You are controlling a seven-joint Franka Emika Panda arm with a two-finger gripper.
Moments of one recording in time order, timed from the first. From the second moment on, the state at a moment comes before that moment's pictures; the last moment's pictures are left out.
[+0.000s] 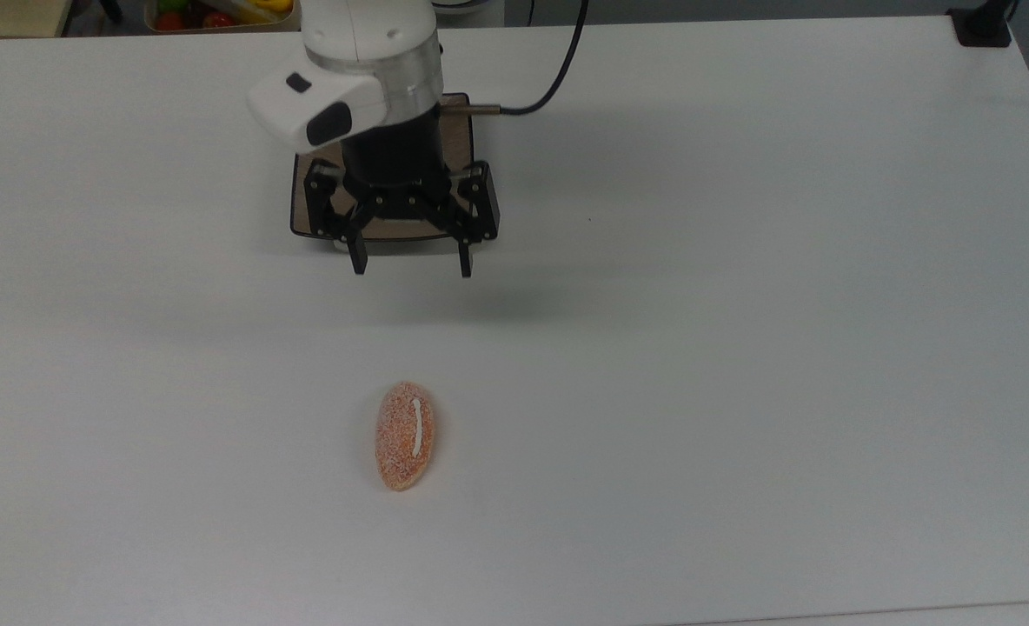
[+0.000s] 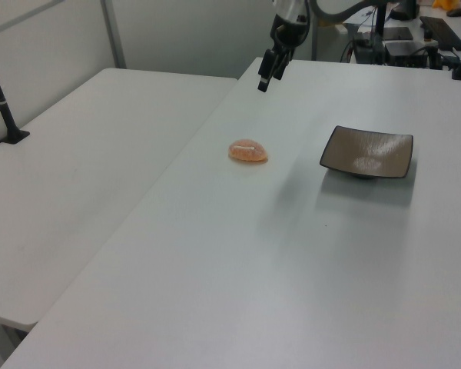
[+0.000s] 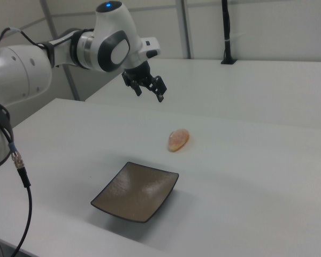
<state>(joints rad) 0.16 0.40 -0.10 -1.38 0.10 2.12 0.04</state>
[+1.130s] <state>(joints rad) 0.14 0.71 -0.11 -1.34 0.04 2.53 0.07</state>
